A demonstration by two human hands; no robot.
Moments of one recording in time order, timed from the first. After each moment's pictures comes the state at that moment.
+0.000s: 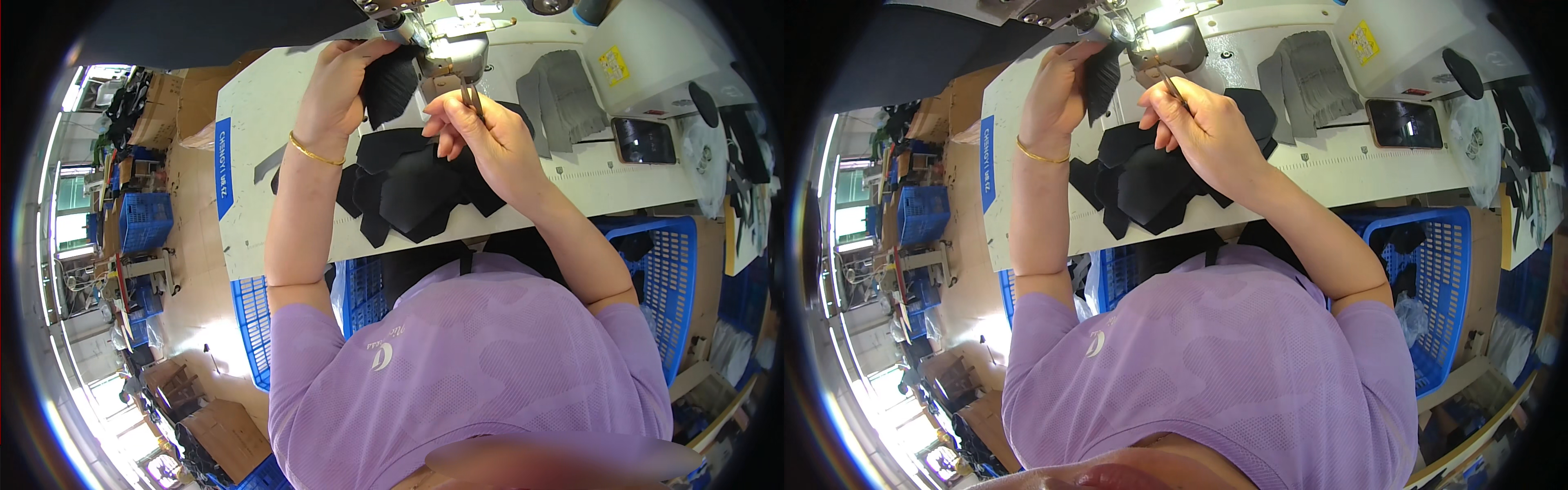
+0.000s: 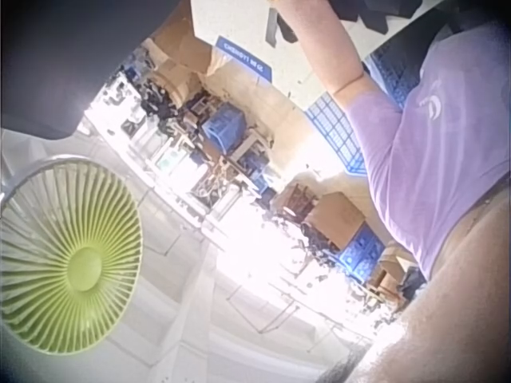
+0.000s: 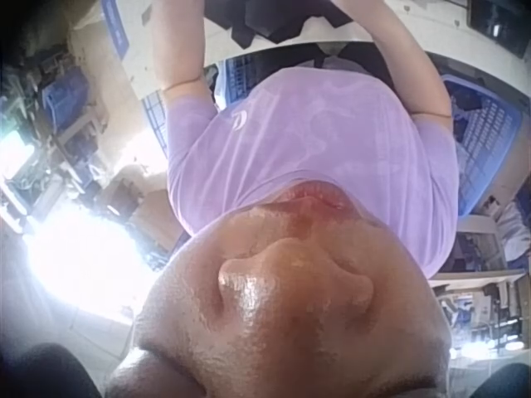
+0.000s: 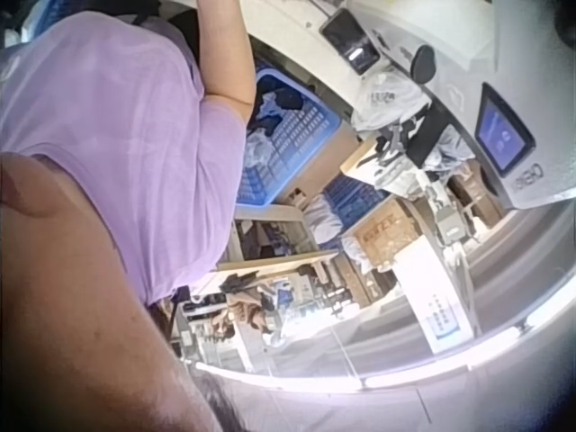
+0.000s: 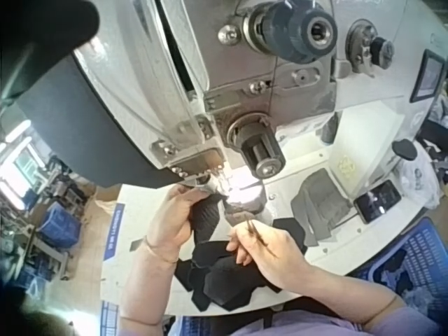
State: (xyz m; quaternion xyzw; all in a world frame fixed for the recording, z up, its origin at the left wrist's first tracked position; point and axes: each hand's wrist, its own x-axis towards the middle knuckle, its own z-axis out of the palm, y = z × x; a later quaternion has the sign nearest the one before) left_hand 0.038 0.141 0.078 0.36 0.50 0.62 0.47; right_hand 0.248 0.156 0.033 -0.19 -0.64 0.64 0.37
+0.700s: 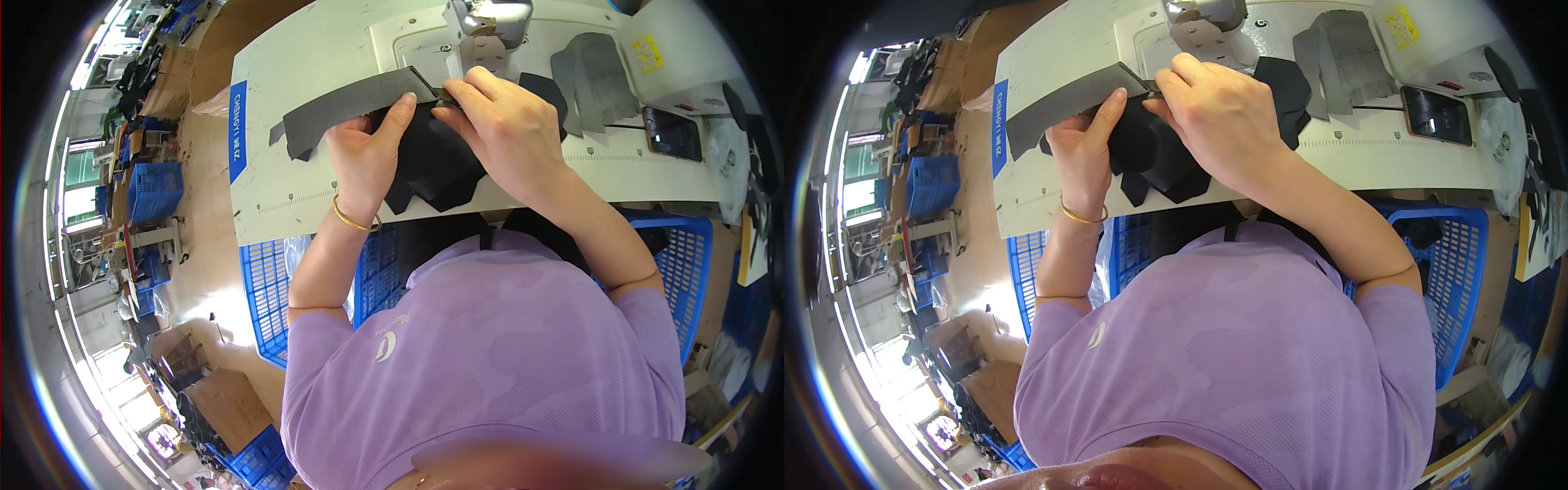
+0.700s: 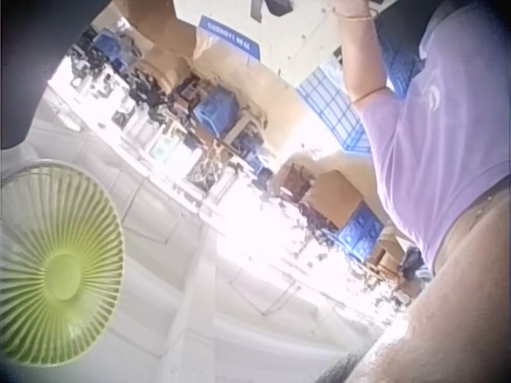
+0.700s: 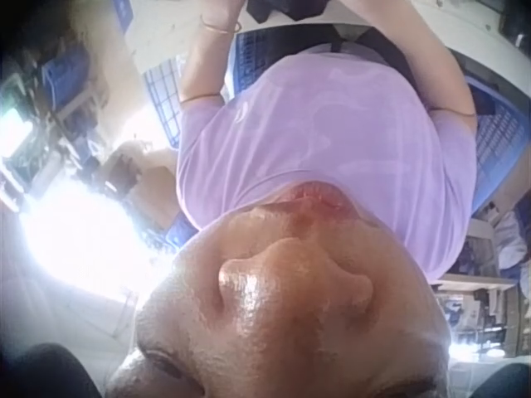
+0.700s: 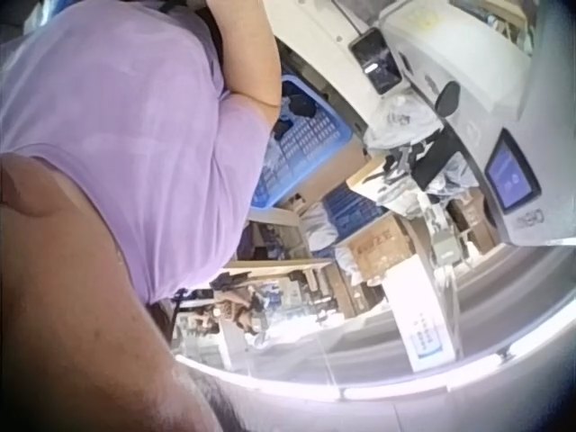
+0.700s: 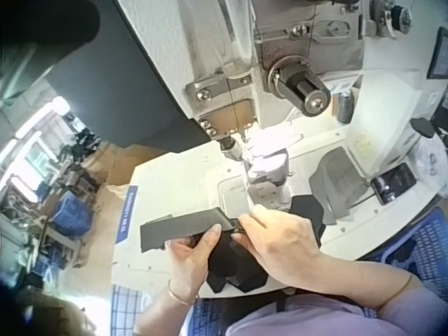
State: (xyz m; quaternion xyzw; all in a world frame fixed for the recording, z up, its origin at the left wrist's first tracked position) left_hand 0.088 0.035 0.035 0.38 0.62 0.66 0.20; right_hand 0.233 0.134 0.030 -0.21 -0.89 0.08 0.39
